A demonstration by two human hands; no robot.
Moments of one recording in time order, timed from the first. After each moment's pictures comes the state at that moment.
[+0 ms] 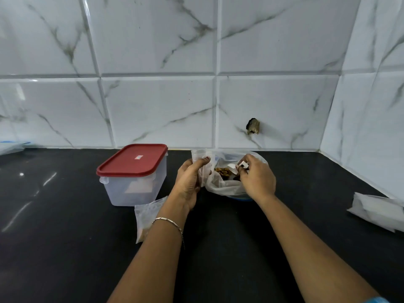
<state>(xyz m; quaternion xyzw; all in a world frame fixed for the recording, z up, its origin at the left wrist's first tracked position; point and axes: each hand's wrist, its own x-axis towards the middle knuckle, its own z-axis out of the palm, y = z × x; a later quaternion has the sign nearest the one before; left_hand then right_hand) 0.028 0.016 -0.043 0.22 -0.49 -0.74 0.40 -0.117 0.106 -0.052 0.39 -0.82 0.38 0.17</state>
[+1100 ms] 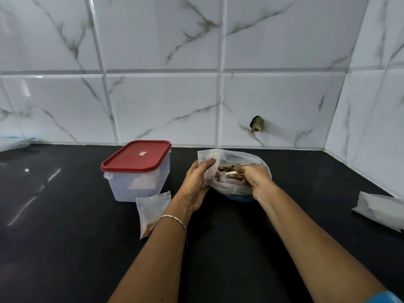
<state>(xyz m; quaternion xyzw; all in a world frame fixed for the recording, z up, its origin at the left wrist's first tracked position) 0.026 0.019 -0.056 0.17 -0.49 -0.78 0.35 -0.108 0.095 -0.040 0.18 -0.67 0.66 -0.29</state>
